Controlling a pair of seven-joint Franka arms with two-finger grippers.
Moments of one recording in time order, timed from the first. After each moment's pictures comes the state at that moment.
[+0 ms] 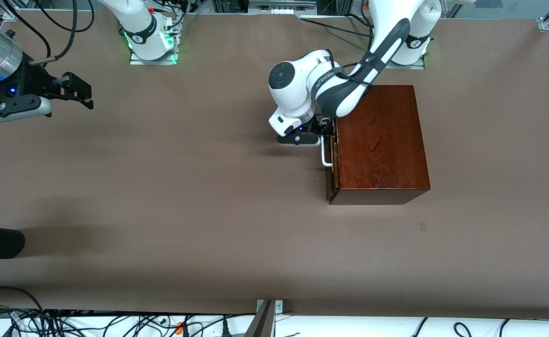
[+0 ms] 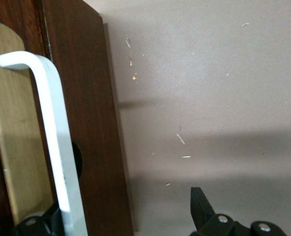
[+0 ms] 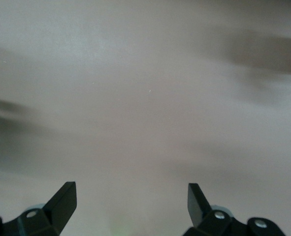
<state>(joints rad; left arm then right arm) -0.43 0.54 -0.43 -1.75 0.45 2.00 -0.96 0.19 0.02 -0.06 -1.56 0.02 1.54 -0.07</state>
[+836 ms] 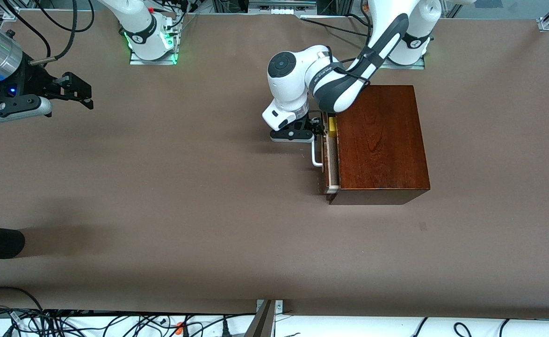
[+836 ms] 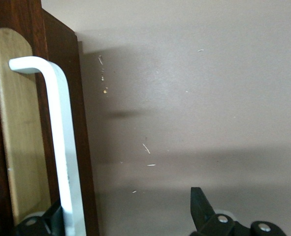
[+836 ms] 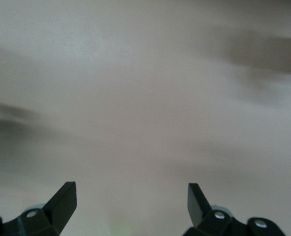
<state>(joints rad) -0.44 0.52 -0.43 -1.77 0.44 2.12 -1.00 0.19 0.02 -0.06 -1.56 0.02 1.54 -0.07</state>
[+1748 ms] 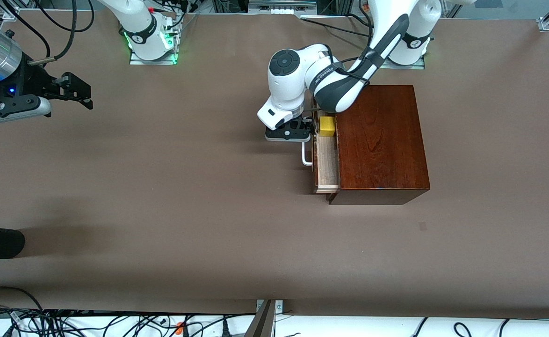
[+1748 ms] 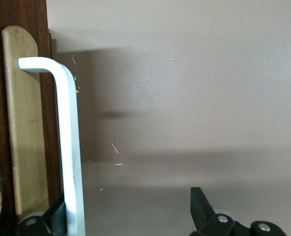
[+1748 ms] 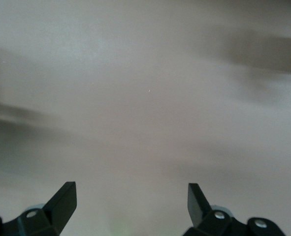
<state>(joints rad) -0.45 0.52 -0.43 -1.75 0.35 2.19 -1.01 0.19 0.02 -0.06 -1.56 0.02 1.54 -0.07</state>
